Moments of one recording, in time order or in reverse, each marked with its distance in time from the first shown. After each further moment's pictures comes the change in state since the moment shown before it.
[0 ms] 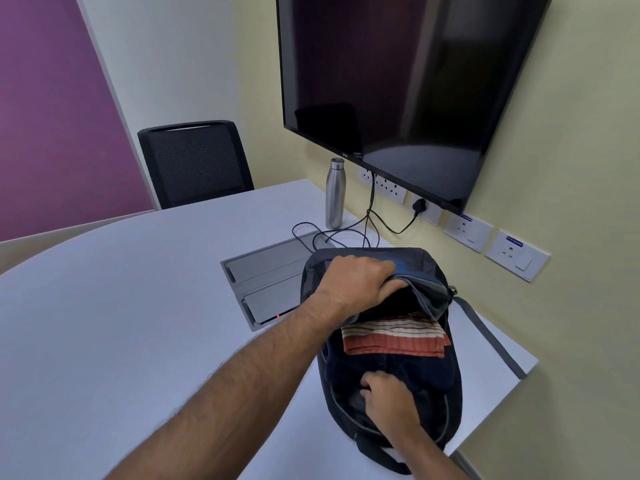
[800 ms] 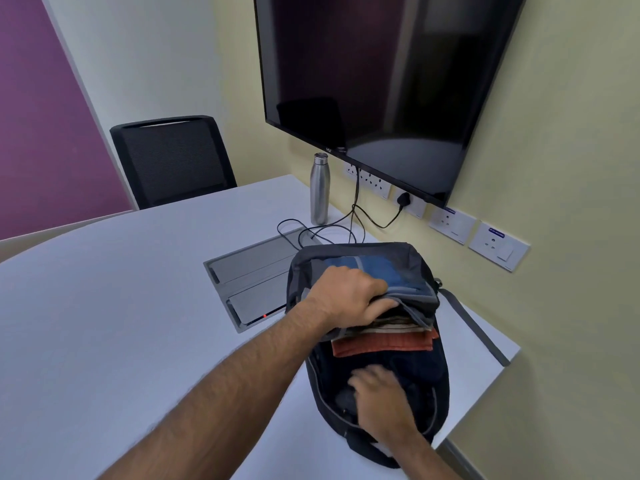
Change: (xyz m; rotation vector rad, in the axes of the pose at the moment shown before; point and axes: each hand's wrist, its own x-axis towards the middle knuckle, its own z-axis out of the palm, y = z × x) left_hand -0.009 0.000 0.021 -0.077 0.015 0.193; right_hand -0.015 0.008 0.000 -0.149 0.060 -0.154
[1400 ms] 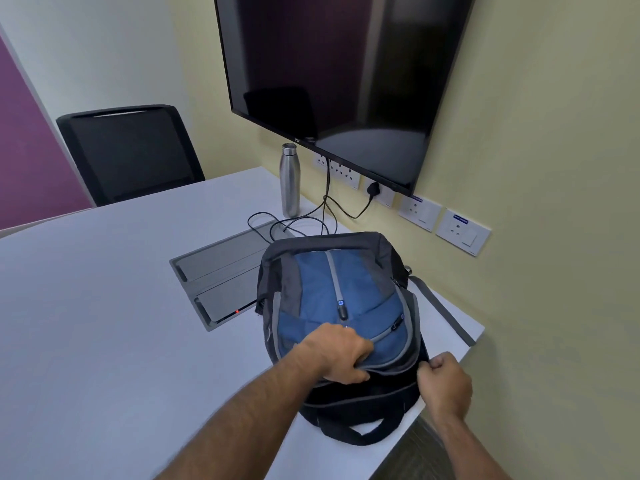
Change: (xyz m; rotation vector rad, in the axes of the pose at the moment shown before) left_hand -0.023 0.058 0.074 -0.054 -0.608 0.035; right_hand -0.035 0.100 -0.043 0.541 0.460 1.038
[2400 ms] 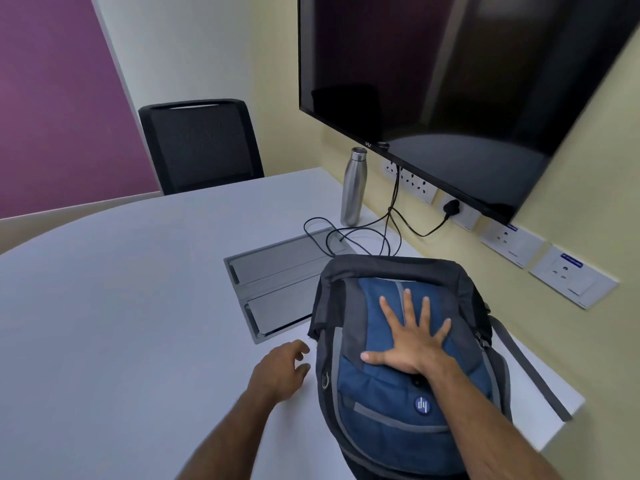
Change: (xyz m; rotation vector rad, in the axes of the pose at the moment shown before) left_hand -0.076 -0.155 0.118 -0.724 0.230 -0.849; right_hand 0.026 -0.178 0.118 -0.862 -0.791 -0.650
